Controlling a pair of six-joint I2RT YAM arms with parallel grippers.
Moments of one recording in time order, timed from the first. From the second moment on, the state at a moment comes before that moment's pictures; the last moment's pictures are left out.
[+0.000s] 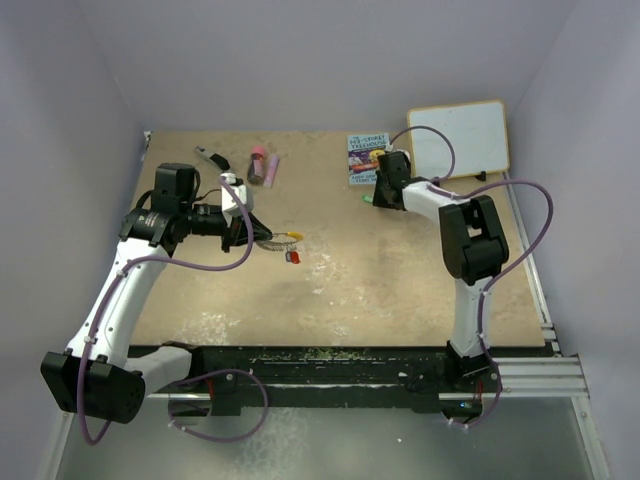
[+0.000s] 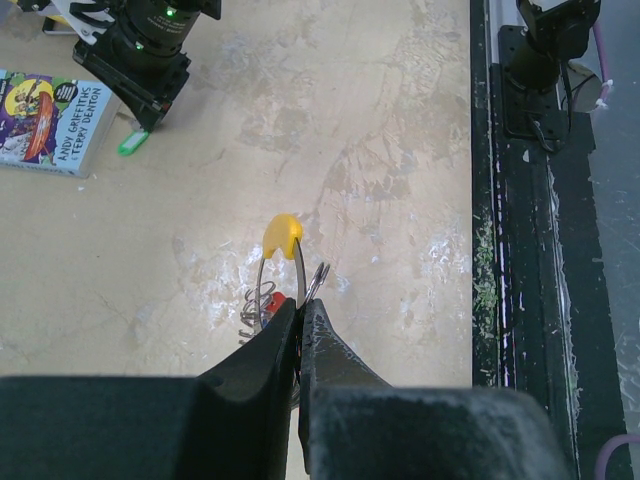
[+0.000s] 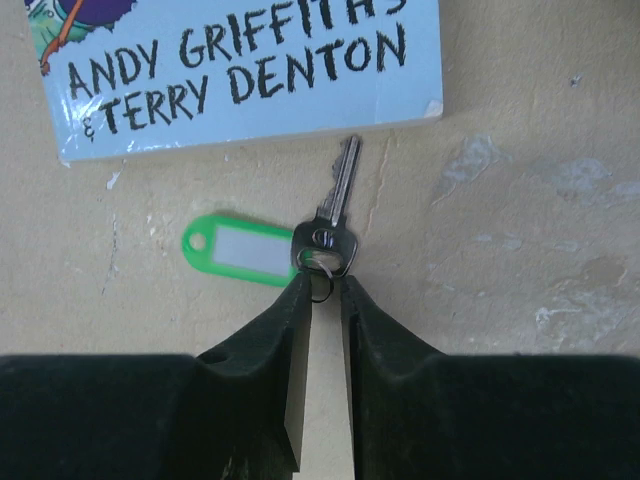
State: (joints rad) left arm -0.18 1.14 1.16 -0.76 1.14 0.72; right arm 0.31 2.07 1.42 -0.19 0.19 0.39
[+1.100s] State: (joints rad) left arm -0.18 1.14 1.19 -0.61 0.99 0.49; right arm 0.34 1.22 0.85 0.02 0.00 0.22
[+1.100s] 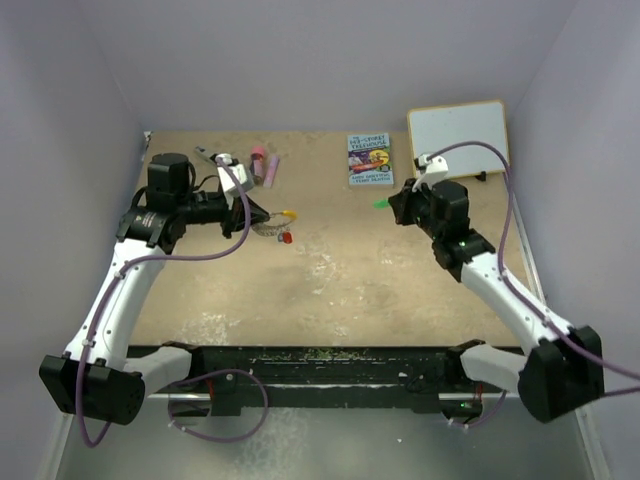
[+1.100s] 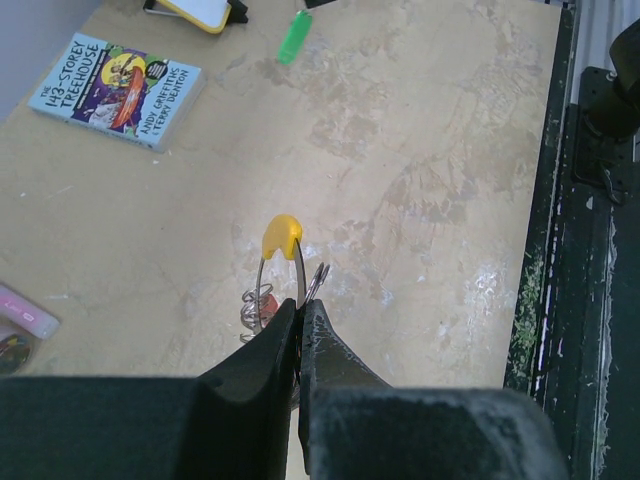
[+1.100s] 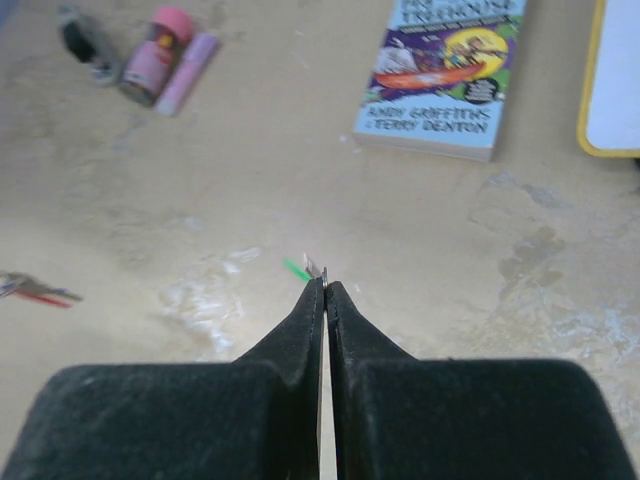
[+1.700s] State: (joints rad) left arm -0.18 1.19 1.19 -0.56 0.99 0.44; right arm 0.70 0.95 0.85 -0.02 -0.33 0.28
